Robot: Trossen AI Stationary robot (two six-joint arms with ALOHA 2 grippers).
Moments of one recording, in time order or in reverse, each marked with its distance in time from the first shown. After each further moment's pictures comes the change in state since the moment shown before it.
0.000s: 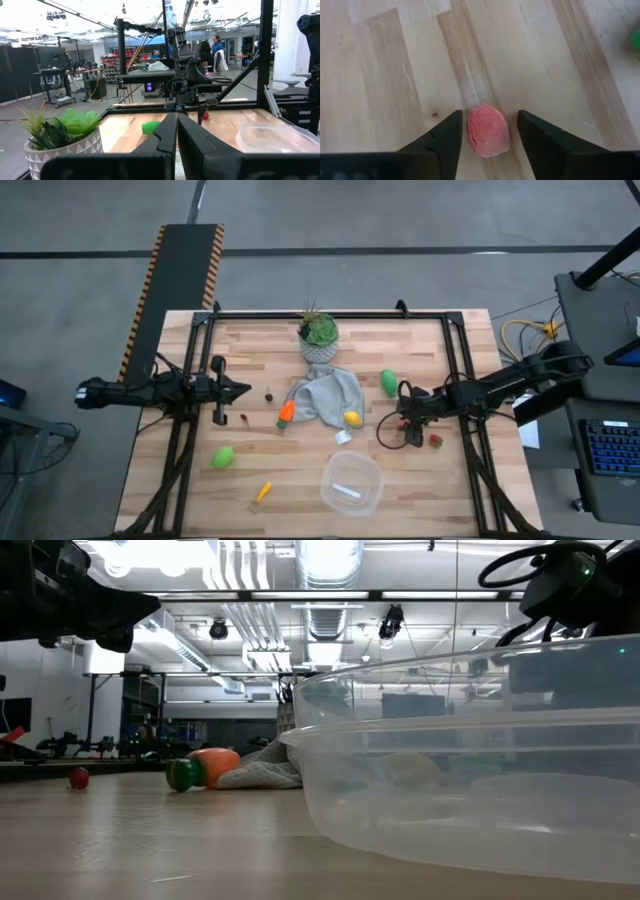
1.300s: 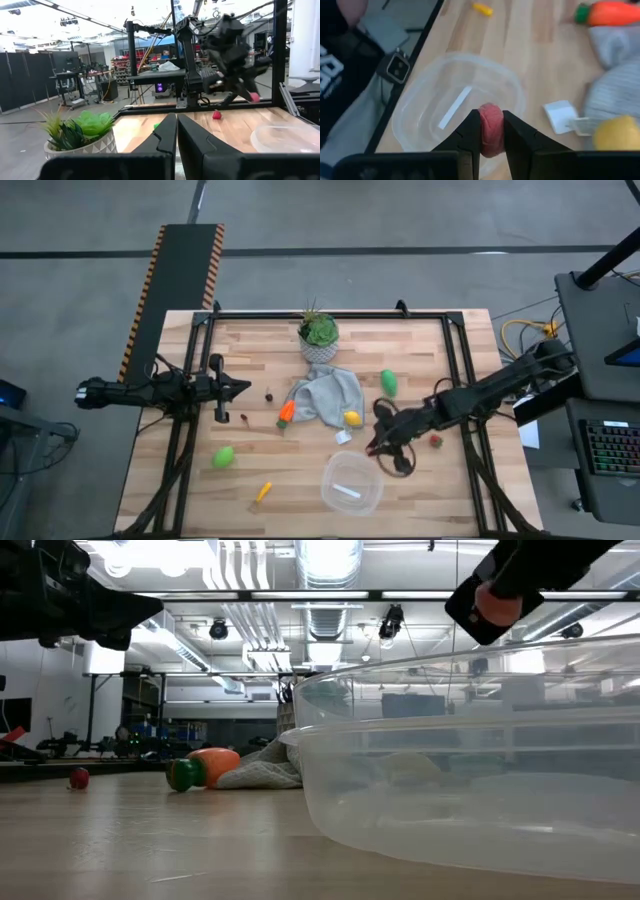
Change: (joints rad) left arm 0.000 0.000 0.000 0.008 -0.052 0.050; right arm 0.185 0.163 0.415 0.188 -0.068 -0.237
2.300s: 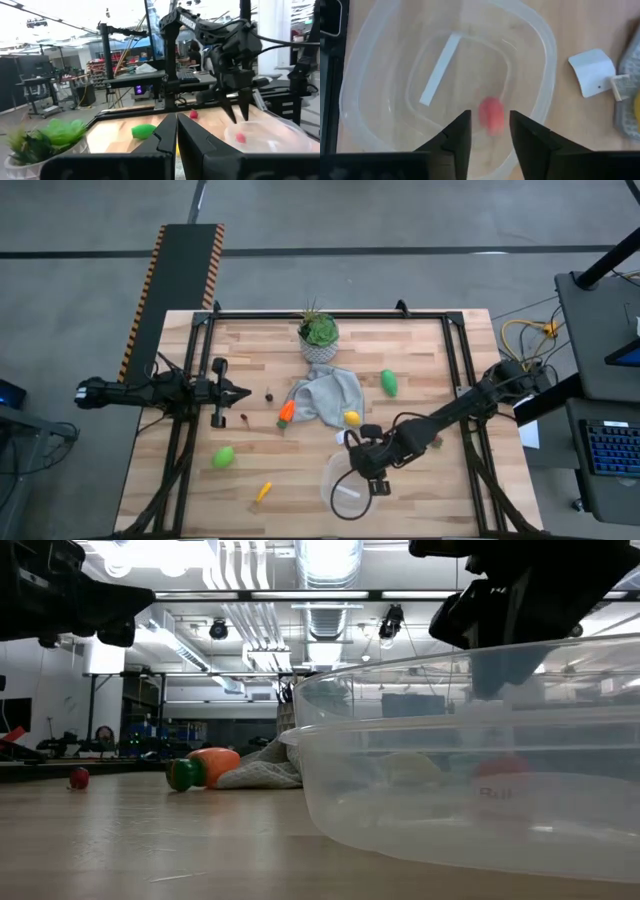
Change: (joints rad) left arm 0.000 0.006 0.000 -0.001 0.134 -0.001; right arm 0.088 0.429 0.455 -0.491 0.102 0.149
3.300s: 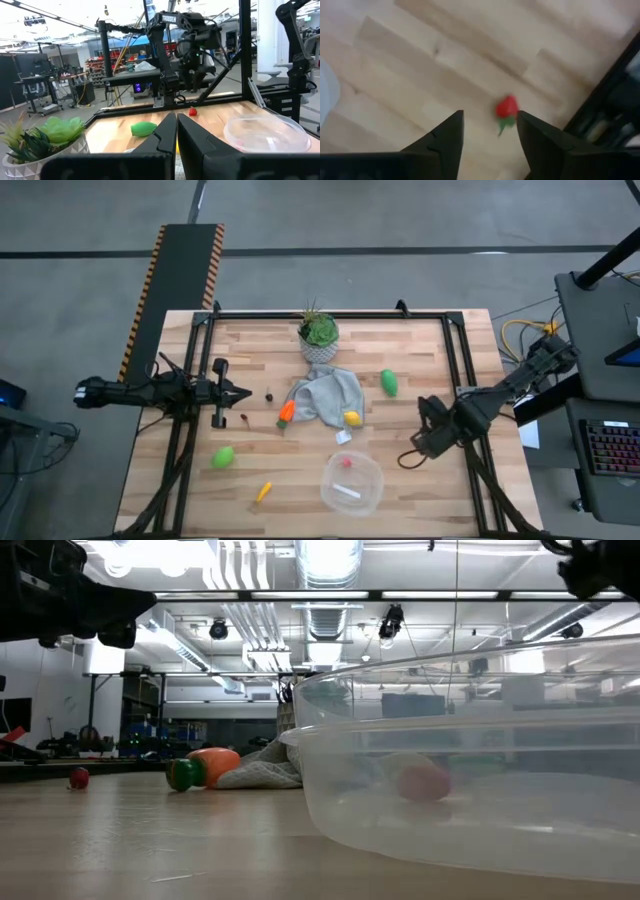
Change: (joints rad) left arm 0.000 0.016 0.000 0.000 0.001 0.001; right arm 0.127 -0.512 -0.278 -0.639 0.064 1.183
